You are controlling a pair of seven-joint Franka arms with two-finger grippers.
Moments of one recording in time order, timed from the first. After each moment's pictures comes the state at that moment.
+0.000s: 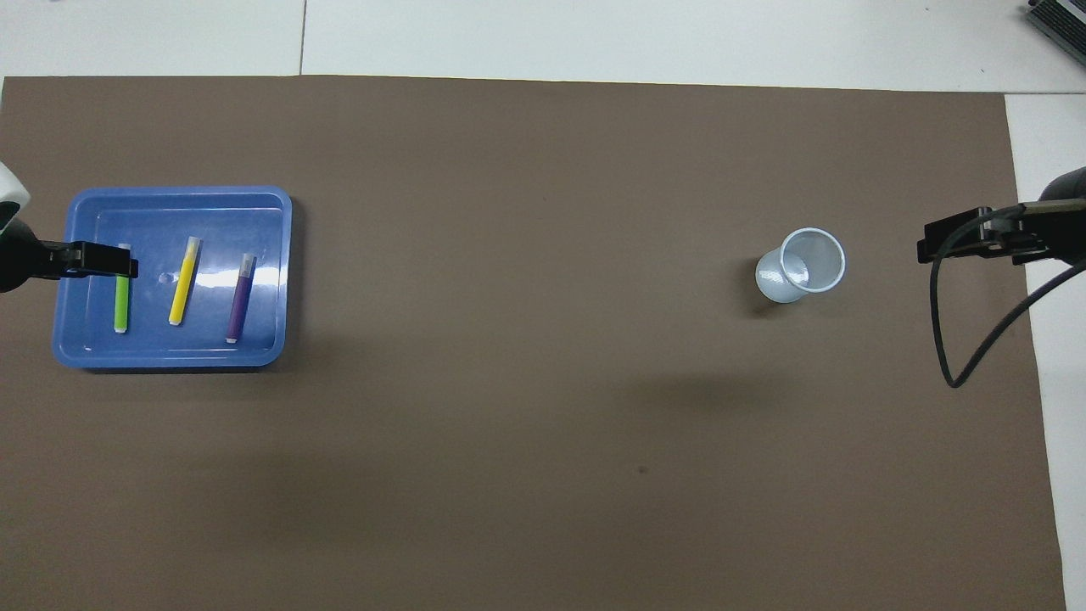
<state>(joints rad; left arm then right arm) 0.16 0.04 -0.04 -1.88 -0.07 2.00 0.19 -0.06 0.04 0.06 -1.54 0.01 1.61 0.02</state>
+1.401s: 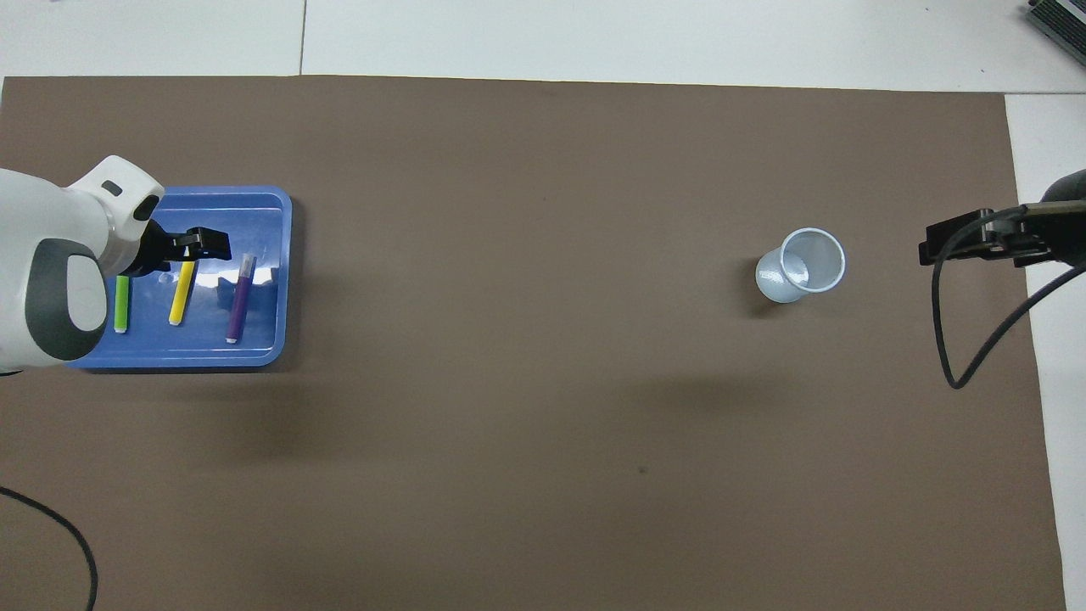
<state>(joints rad) 0.09 0.28 -0.06 -1.94 -0.07 2.33 -0.02 -0.07 0.04 0.05 -1.54 0.01 1.60 0.02</state>
